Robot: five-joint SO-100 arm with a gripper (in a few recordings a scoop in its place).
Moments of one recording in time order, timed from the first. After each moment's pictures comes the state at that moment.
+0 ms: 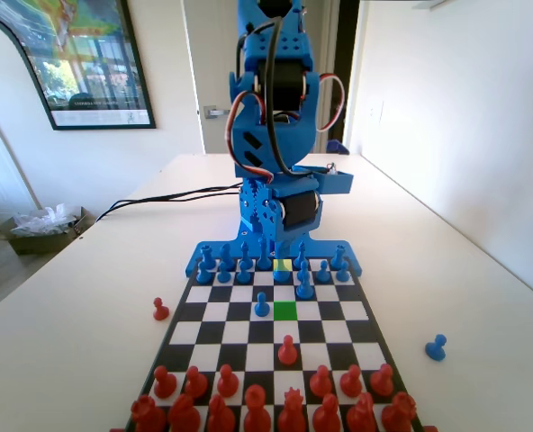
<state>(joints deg) 0.0 100.1 133.9 49.7 -34.3</state>
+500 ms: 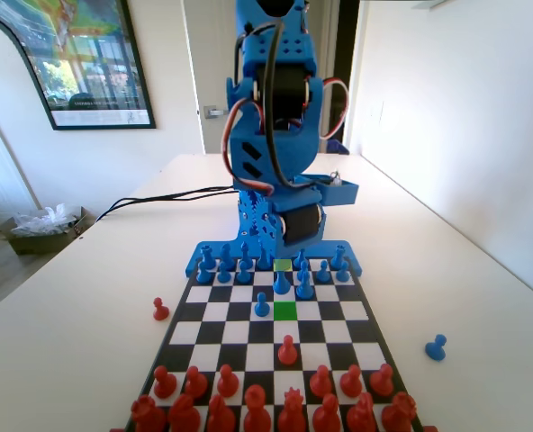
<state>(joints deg) 0.0 95.7 131.6 48.5 -33.3</state>
